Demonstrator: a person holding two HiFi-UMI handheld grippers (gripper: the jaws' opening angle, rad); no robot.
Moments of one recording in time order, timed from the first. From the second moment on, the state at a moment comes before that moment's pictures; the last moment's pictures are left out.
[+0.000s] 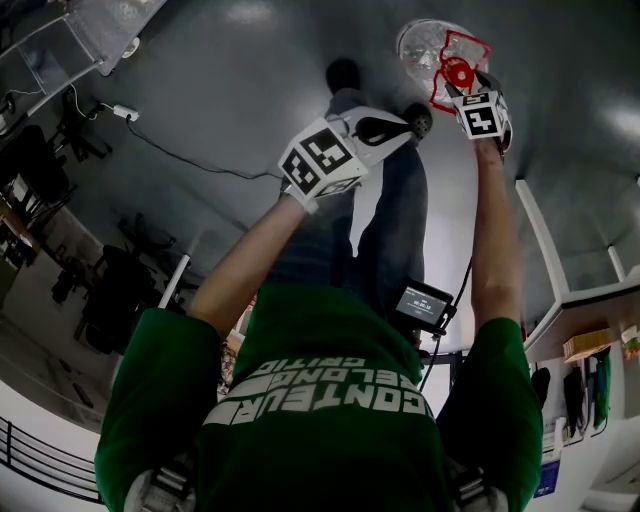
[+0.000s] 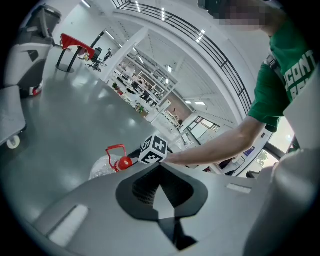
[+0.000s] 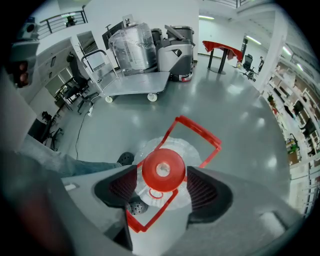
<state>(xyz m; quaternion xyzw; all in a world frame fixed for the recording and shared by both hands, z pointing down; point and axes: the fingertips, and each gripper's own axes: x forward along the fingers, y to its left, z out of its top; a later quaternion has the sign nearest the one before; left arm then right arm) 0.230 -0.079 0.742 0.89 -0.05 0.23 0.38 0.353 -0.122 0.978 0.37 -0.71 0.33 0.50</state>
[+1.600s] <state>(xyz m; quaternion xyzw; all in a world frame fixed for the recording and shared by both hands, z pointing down) 0.232 -0.092 0.753 0.88 -0.04 0.23 0.40 0.359 -0.131 1.021 0.39 -0.68 0.34 0.51</state>
